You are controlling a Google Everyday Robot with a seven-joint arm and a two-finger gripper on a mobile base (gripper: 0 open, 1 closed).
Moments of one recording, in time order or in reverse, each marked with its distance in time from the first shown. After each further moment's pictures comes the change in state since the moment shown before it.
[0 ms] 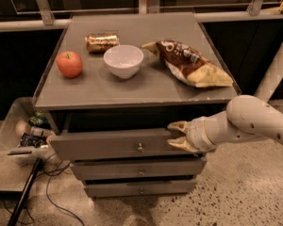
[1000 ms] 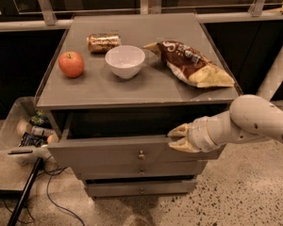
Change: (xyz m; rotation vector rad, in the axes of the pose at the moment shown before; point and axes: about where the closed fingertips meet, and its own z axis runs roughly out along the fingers) arm -0.002 0.001 -0.007 0.003 0.000 0.005
